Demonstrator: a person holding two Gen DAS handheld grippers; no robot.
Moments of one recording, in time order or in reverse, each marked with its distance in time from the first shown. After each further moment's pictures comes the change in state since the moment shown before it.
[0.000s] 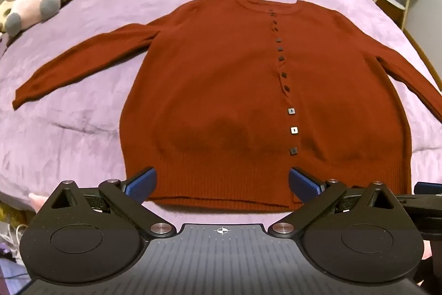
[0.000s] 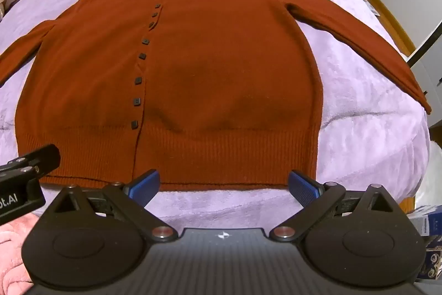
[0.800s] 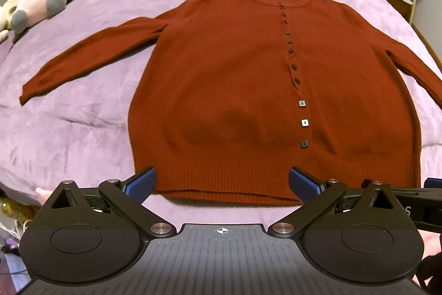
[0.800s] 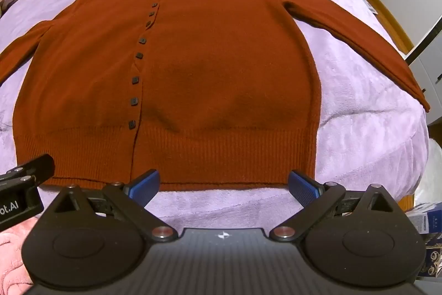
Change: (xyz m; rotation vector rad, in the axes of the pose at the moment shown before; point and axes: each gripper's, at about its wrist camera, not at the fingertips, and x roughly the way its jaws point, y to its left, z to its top) left arm 0.005 0.004 -0.006 0.002 0.023 0.050; right arm 0.003 -0.001 -0.001 0.010 0.004 0.001
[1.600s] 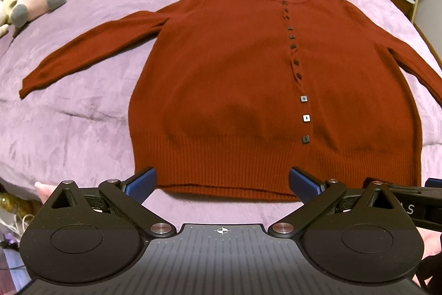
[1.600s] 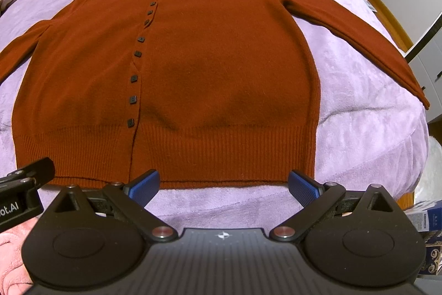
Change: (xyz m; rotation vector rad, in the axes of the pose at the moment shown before) left arm 0.001 0.000 -0.001 -0.011 0.023 -0.001; right arm 0.001 -0.001 0.000 0.006 0.007 -0.003
